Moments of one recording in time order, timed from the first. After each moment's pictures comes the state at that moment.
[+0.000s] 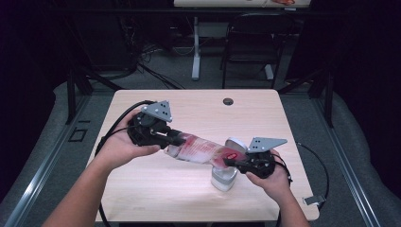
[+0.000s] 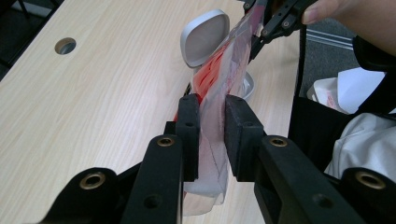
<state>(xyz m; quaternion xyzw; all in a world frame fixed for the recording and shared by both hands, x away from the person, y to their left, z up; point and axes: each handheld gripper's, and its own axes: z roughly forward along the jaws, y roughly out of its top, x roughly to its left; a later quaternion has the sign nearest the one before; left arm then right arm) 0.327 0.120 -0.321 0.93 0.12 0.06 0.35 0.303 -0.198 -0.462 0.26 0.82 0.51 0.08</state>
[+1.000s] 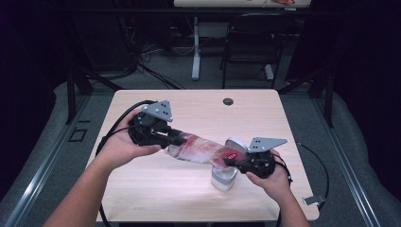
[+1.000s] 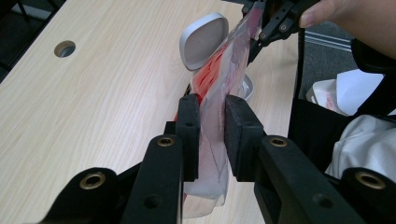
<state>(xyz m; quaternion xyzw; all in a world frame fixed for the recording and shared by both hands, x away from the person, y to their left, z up) 0.327 0.119 -0.321 0.93 0.12 0.06 0.35 0.304 -0.199 -0.464 0.26 0.82 0.51 0.08</state>
